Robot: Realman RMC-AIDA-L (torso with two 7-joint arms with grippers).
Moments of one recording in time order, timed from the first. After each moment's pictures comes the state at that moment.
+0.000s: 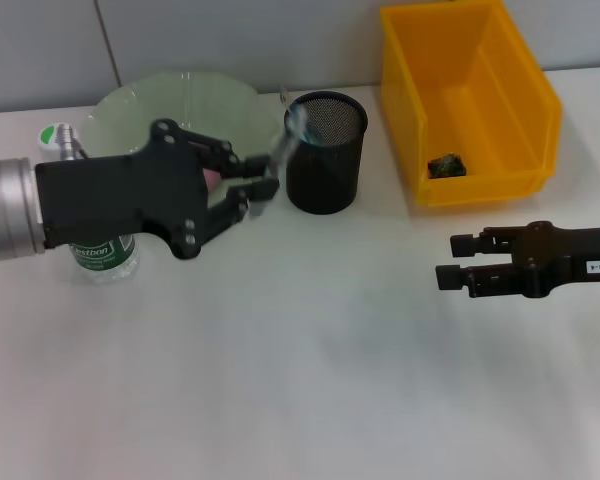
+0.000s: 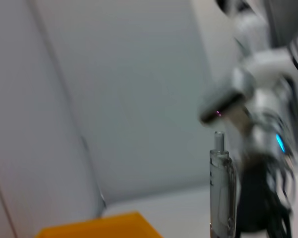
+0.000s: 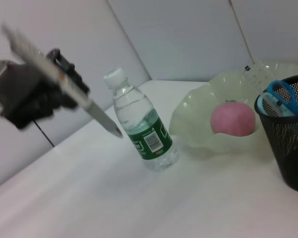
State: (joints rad) left arm -0.47 -2.07 1.12 0.96 1.60 1.52 -1.14; right arm 0.49 1.99 -0.65 -0.69 -2.08 -1.66 1.63
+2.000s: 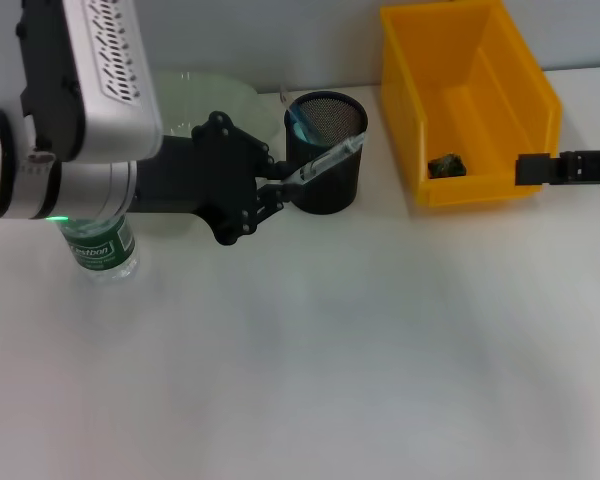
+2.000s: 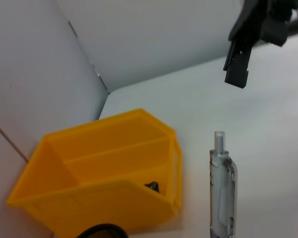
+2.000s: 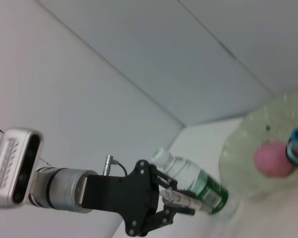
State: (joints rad) left arm -0.45 -2.07 1.48 1.46 2.05 1.22 -1.67; right arm 0.51 1.89 -0.54 -0.81 -1.94 -1.94 2.18
